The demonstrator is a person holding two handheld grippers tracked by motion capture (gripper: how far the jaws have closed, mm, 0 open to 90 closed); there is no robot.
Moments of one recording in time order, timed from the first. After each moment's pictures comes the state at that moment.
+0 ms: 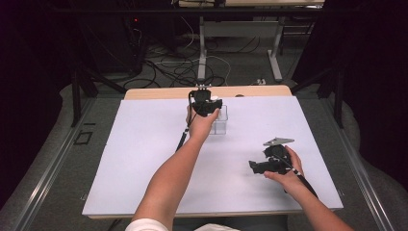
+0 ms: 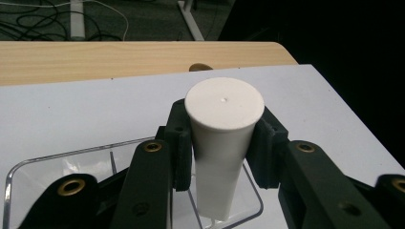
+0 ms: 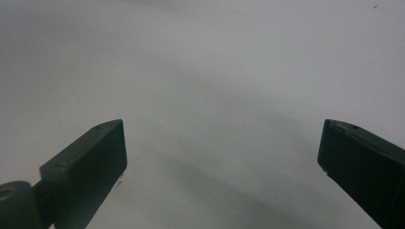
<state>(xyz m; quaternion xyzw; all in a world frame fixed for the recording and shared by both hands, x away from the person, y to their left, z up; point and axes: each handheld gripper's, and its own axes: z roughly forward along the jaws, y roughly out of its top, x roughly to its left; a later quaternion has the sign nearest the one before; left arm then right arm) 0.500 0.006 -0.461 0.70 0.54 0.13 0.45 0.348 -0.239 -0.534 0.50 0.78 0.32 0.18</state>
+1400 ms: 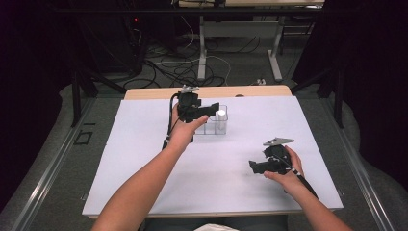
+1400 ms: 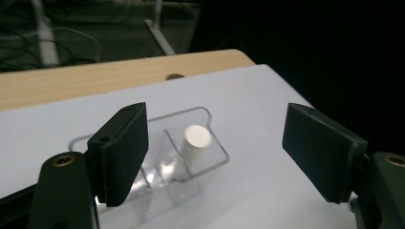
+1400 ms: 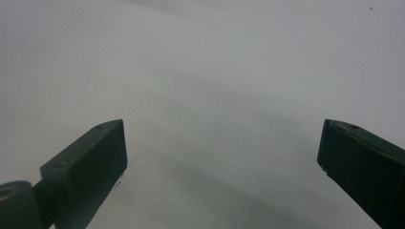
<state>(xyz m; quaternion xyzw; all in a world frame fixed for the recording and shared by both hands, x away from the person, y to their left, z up) 0.448 0.054 -0.424 0.72 0.46 0.10 0.51 0.347 -0.238 -0.534 0.51 0.78 0.32 0.18</state>
